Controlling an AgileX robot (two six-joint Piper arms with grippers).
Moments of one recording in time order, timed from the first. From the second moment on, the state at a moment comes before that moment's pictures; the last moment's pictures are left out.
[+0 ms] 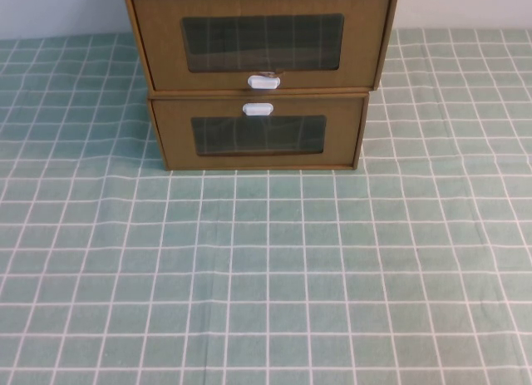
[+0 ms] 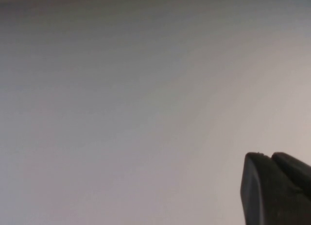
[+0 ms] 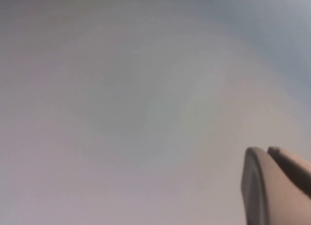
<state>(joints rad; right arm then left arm) 0.05 -0.01 0.02 0.04 -0.75 0.19 -0.15 -0.02 0.03 -0.11 -0.90 0.24</state>
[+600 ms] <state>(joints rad) 0.05 0.08 -0.47 0.07 -0.63 0.42 -0.15 -0.01 -0.38 -0.11 -0.73 0.06</state>
